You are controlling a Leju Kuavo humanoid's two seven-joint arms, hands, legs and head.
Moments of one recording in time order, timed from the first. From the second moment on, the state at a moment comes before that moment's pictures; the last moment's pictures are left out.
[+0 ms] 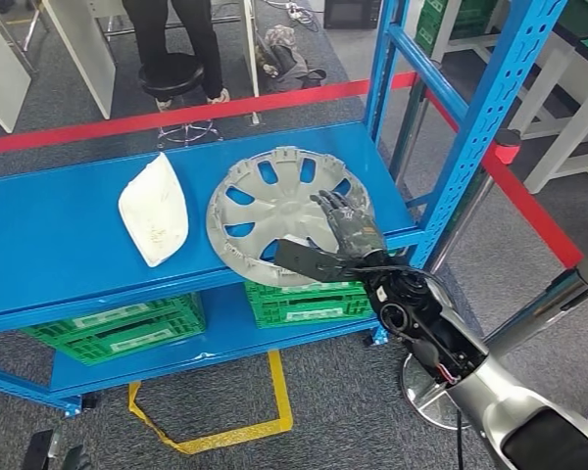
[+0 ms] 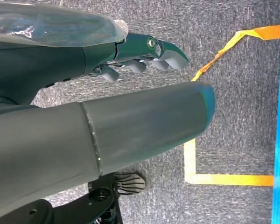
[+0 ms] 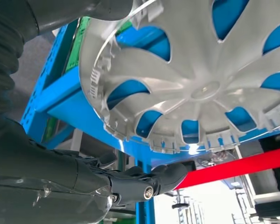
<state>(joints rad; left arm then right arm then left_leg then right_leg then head) -0.23 0.20 -0.30 -0.24 0.50 -0.04 -0.18 -0.45 -0.23 0.56 -1.36 0.83 0.06 0.25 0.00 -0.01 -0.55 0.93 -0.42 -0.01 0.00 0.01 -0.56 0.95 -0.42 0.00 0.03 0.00</state>
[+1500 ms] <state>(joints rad) -0.25 0.20 -0.30 -0.24 0.47 -0.06 -0.16 -0.39 -0.24 0.56 -1.30 0.86 0.10 0.21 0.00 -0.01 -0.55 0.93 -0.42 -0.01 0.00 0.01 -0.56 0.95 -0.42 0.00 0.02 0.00</state>
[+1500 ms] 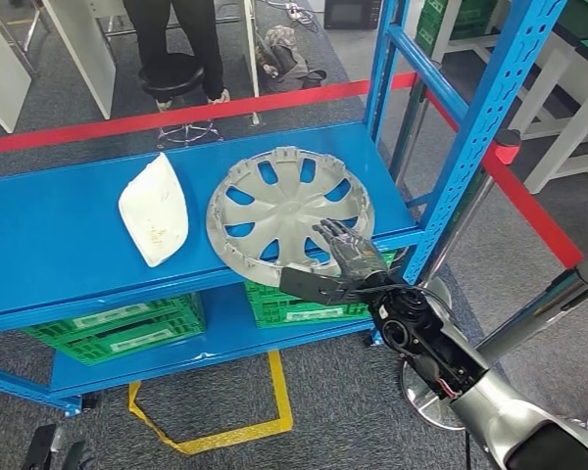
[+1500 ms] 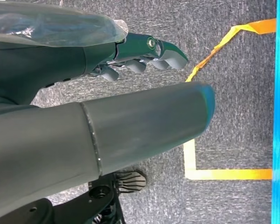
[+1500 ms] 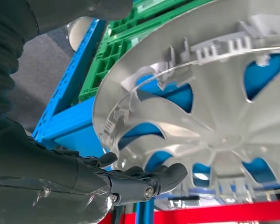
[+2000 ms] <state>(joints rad) -0.26 0.20 -0.30 -0.24 0.46 -0.07 -0.15 -0.45 -0.18 0.59 -1.10 0.86 0.03 0.17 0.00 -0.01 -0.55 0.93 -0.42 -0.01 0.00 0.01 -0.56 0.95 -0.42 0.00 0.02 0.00</state>
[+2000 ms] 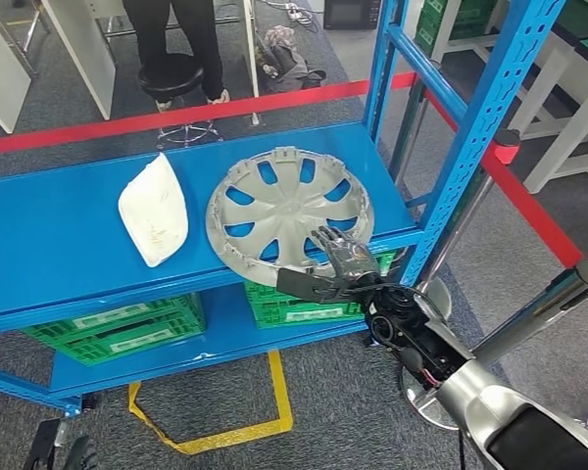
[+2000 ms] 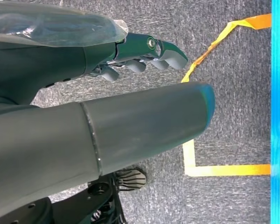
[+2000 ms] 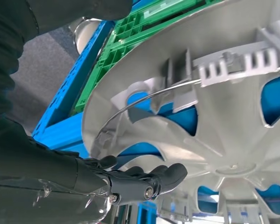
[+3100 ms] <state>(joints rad) -0.27 0.19 -0.30 -0.24 0.45 -0.09 -0.14 -0.59 -0.14 0.67 -0.84 0.96 -0.04 0.07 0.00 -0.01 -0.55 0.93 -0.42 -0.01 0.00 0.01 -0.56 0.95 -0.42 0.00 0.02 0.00</state>
